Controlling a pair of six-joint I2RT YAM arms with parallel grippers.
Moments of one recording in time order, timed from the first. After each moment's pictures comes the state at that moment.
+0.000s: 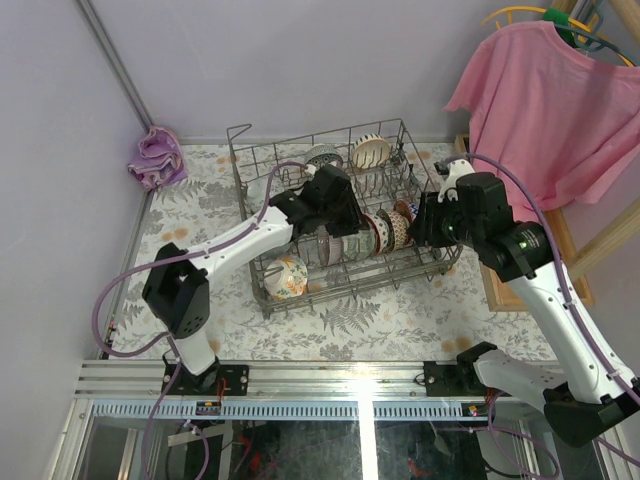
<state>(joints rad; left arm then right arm) -0.74 1.73 1.46 -0.47 0.08 -0.98 0.45 1.04 1.29 -0.90 -0.06 0.30</state>
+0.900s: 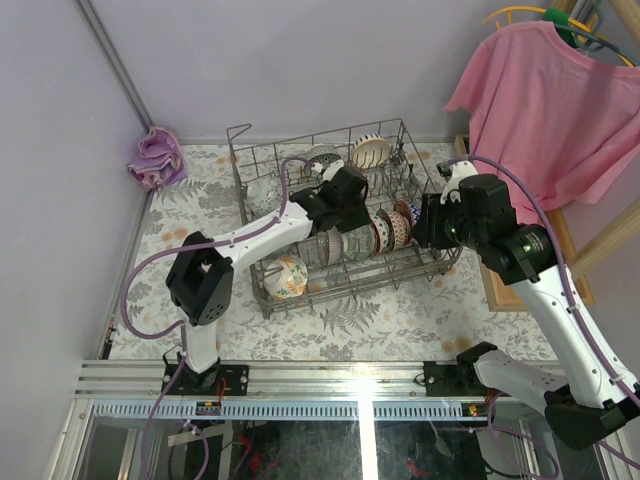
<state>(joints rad) -0.77 1.89 1.57 -0.48 -0.12 -1.02 0.45 1.02 1.29 -0.93 -0.04 0.28</state>
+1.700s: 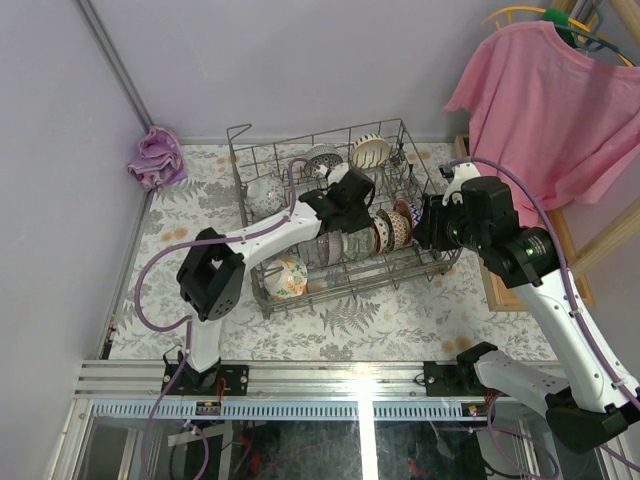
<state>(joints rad) -0.78 1.96 1.62 -0.49 -0.16 -1.03 0.45 1.00 1.28 -0.93 -0.04 0.28</state>
